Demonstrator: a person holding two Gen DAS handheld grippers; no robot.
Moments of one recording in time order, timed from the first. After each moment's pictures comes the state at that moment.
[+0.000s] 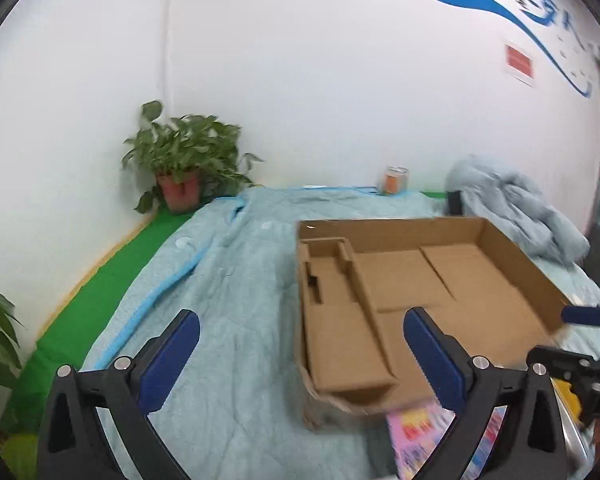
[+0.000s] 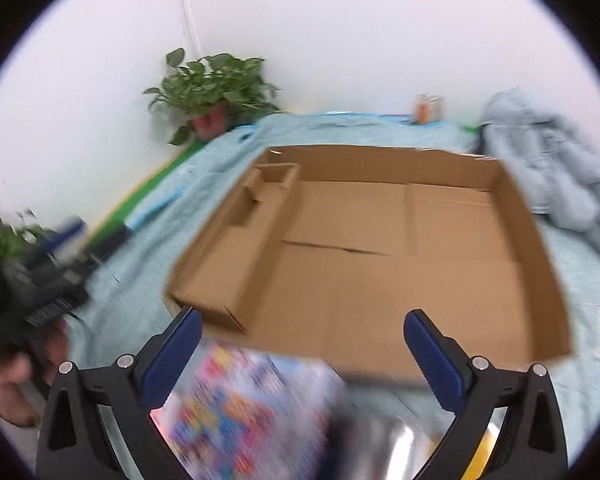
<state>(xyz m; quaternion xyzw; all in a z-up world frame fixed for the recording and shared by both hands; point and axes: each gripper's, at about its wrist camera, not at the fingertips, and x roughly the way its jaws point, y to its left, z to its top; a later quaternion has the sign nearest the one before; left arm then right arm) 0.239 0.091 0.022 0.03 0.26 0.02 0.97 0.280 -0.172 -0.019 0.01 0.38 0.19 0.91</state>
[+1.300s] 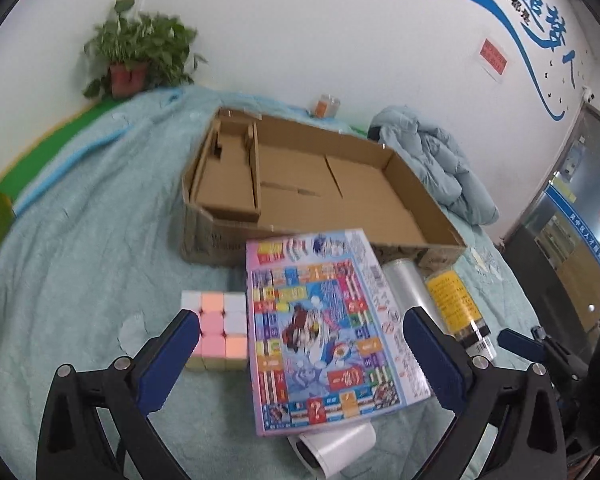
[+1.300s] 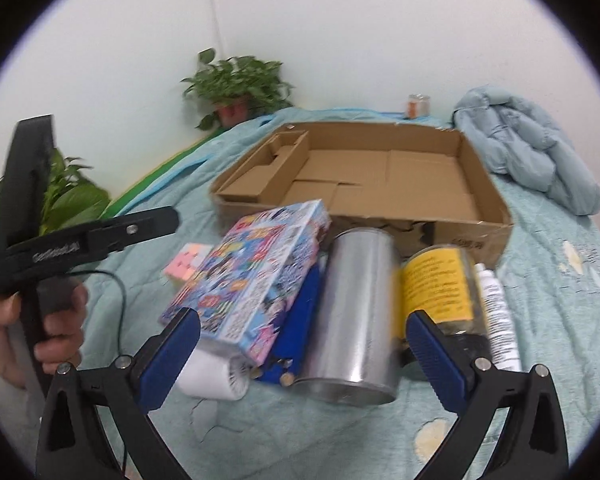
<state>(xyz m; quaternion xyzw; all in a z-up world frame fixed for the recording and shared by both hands) 0.120 0.035 -0.033 -0.13 0.39 -0.10 0.91 0.134 -0.230 -0.041 0.01 0.36 0.24 0.90</state>
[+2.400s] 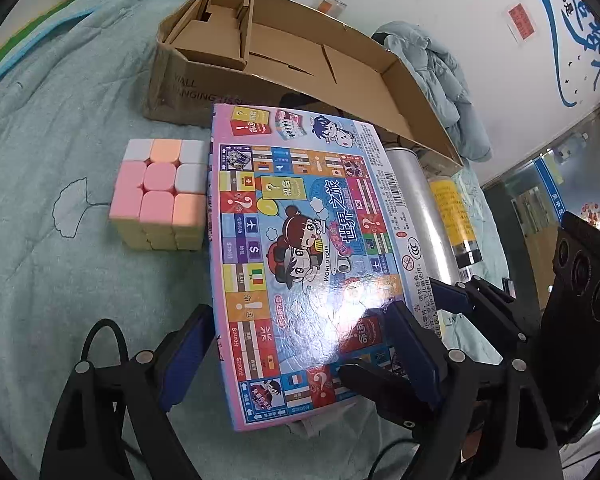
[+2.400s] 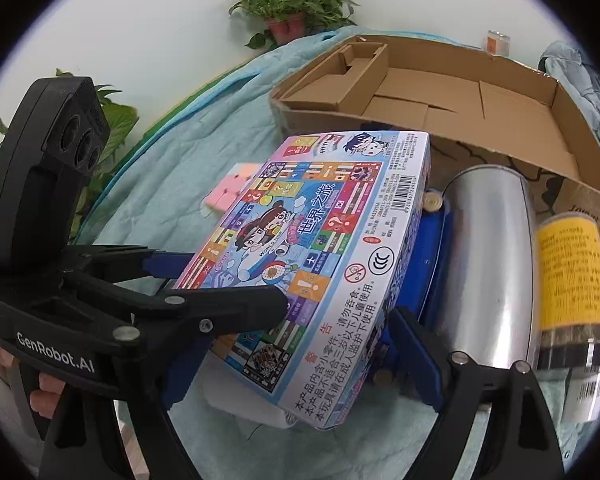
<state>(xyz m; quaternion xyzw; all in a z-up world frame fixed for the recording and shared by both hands) 0.137 0.018 -0.102 -0.18 0.54 -0.16 0.81 0.159 -0.164 -0.083 -0.02 0.48 0.33 0.82</state>
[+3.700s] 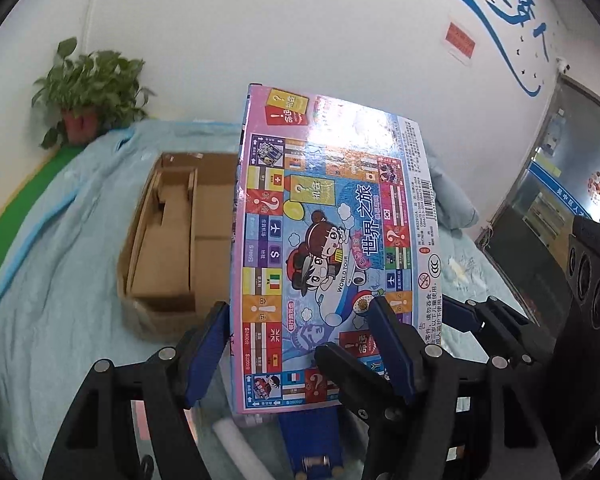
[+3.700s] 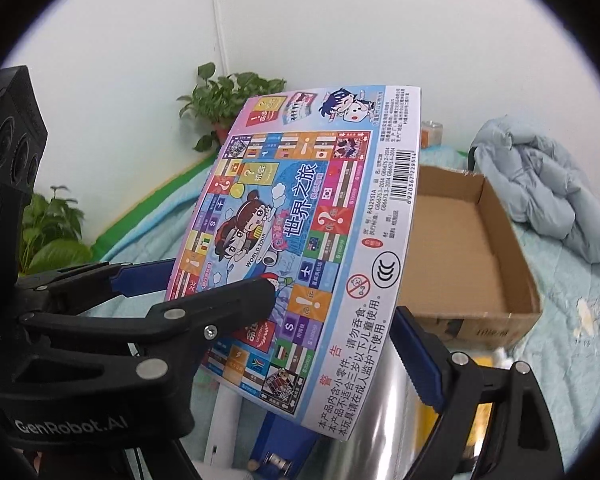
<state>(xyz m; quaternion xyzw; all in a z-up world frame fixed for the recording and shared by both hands) 0.199 -0.036 0.043 -0.06 0.36 -0.14 0.92 0.205 -0.187 0.004 0.00 0.32 0.22 0.92</state>
